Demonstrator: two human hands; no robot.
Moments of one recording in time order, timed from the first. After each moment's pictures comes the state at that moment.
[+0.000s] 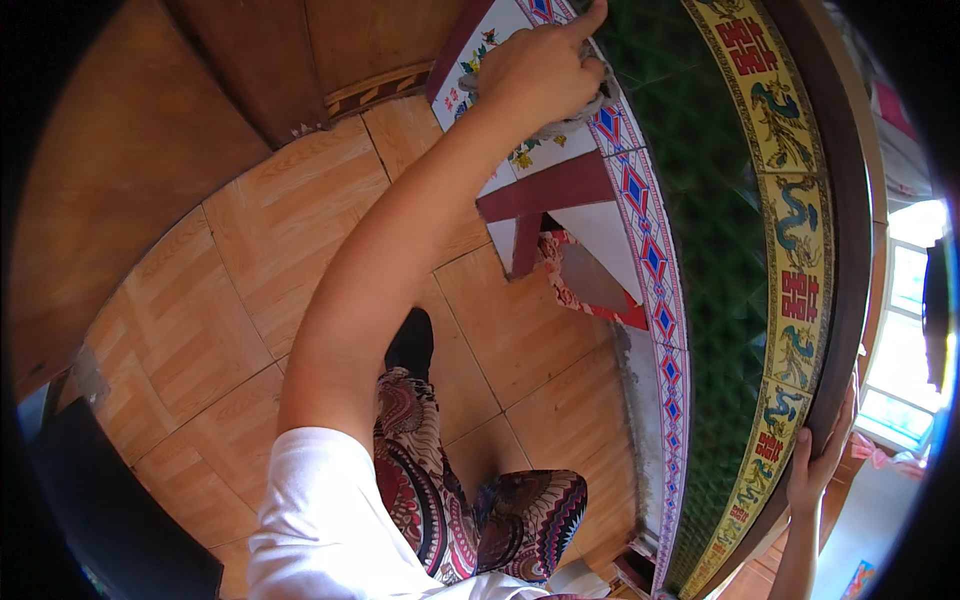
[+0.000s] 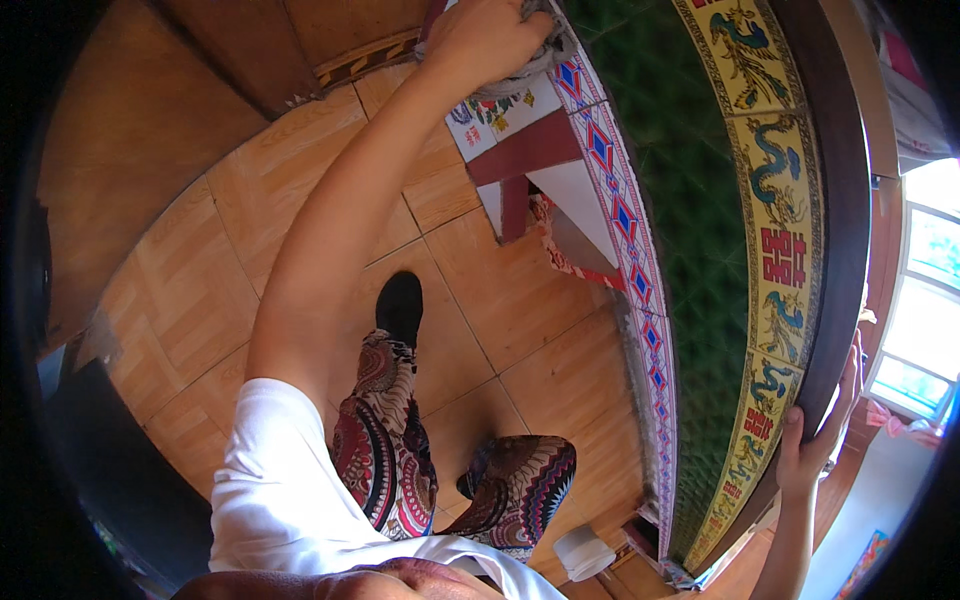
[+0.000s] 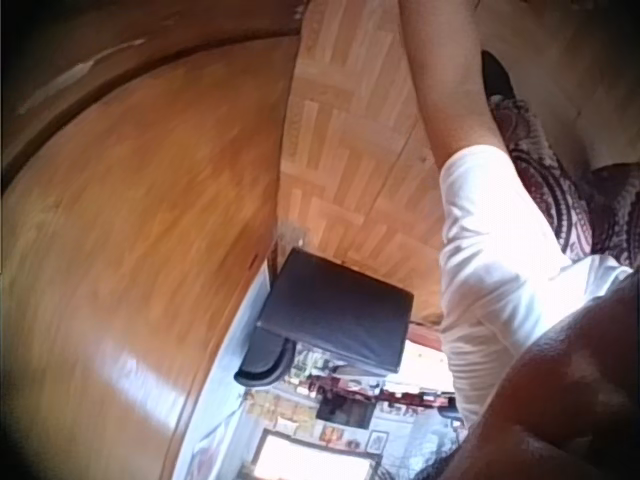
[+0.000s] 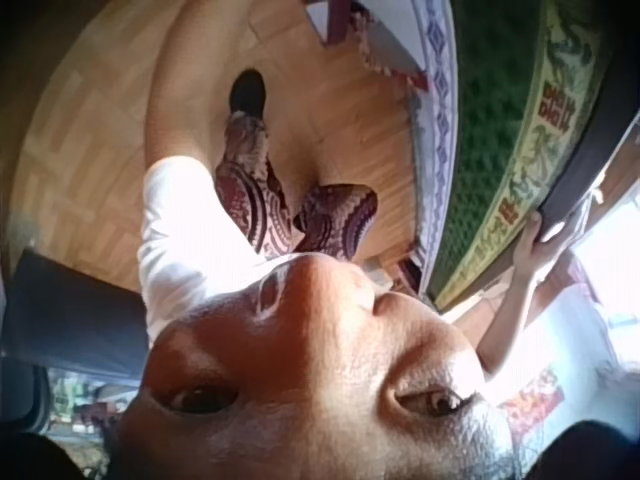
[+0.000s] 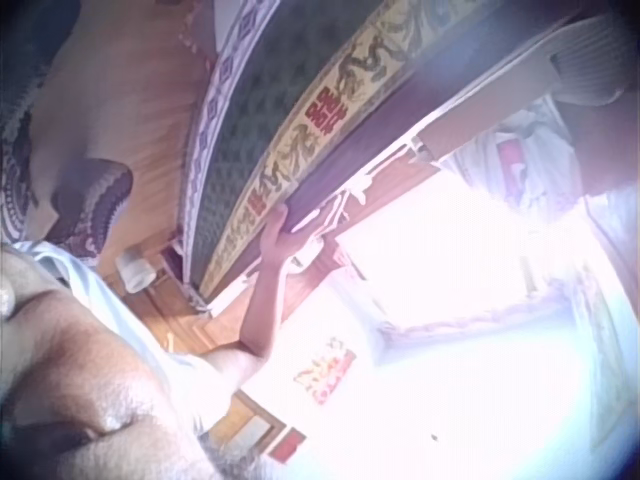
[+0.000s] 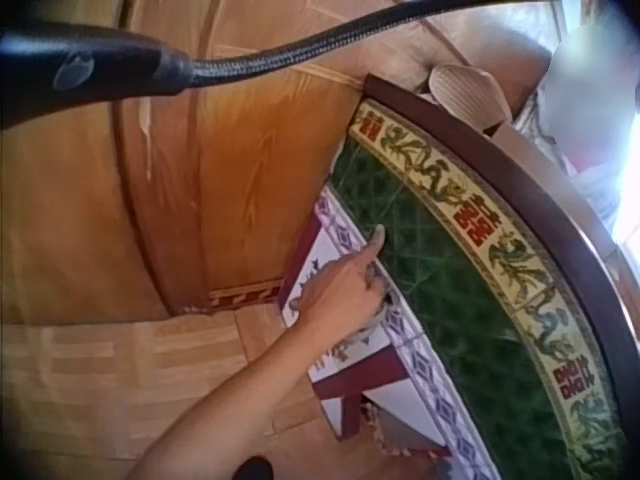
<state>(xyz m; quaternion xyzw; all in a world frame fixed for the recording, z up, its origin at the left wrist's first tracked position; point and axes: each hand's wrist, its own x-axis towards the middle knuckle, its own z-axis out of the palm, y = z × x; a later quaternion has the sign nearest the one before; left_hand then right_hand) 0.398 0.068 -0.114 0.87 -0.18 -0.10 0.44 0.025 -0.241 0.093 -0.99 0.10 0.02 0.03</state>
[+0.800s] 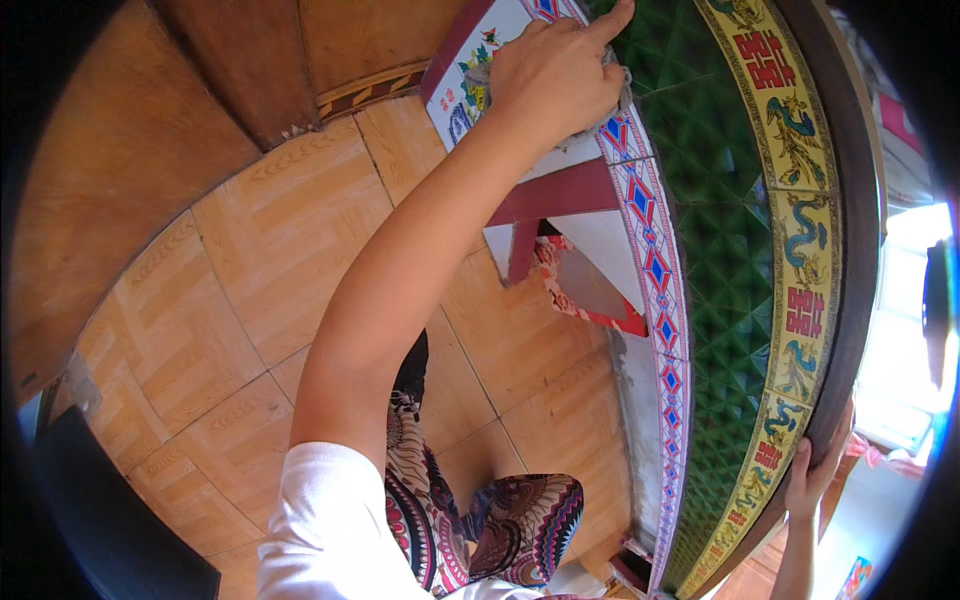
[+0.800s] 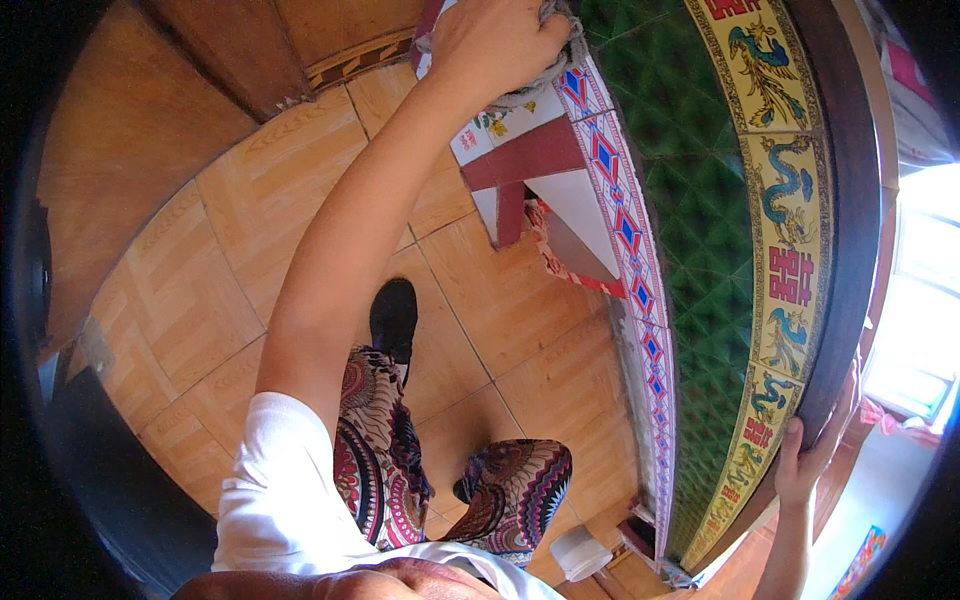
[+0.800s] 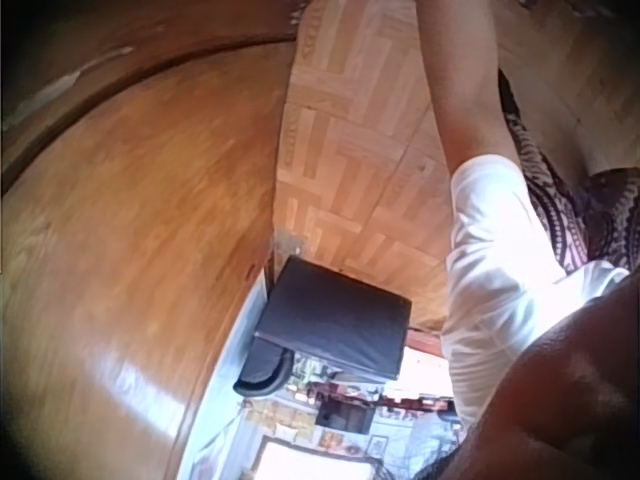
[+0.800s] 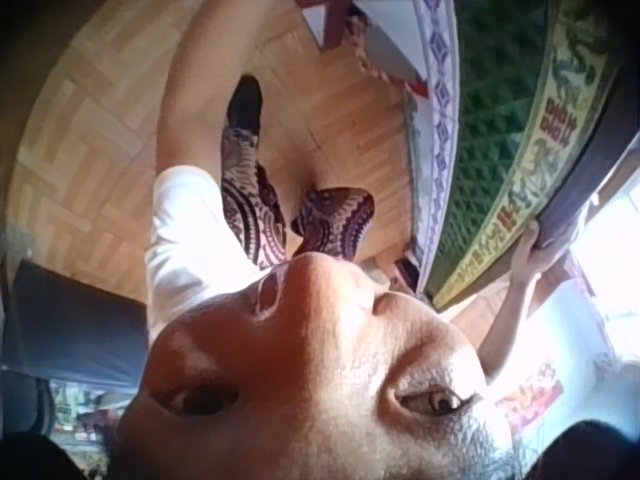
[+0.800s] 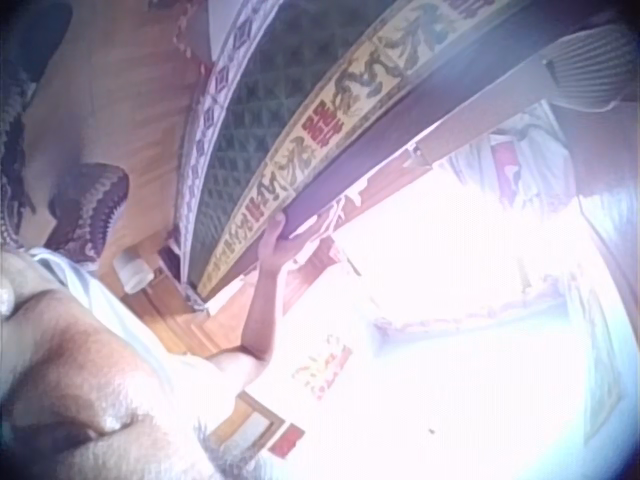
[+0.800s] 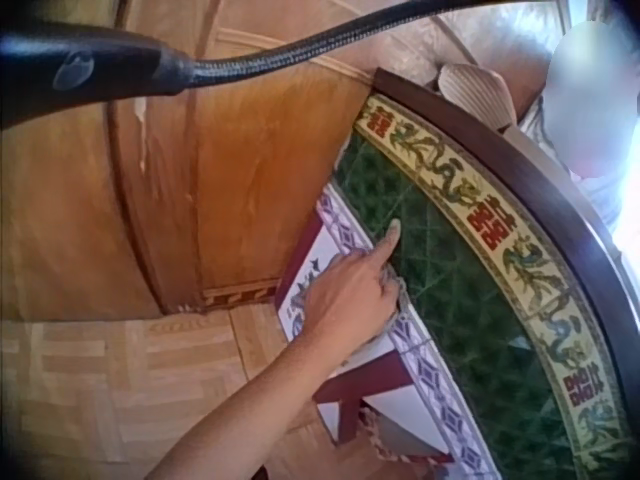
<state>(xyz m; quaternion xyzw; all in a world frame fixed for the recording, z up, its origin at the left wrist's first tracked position) 0.389 0.048 -0.141 0.86 -0.21 0.11 0.46 0.010 -0.251 0.095 -0.99 0.11 0.02 0.06</state>
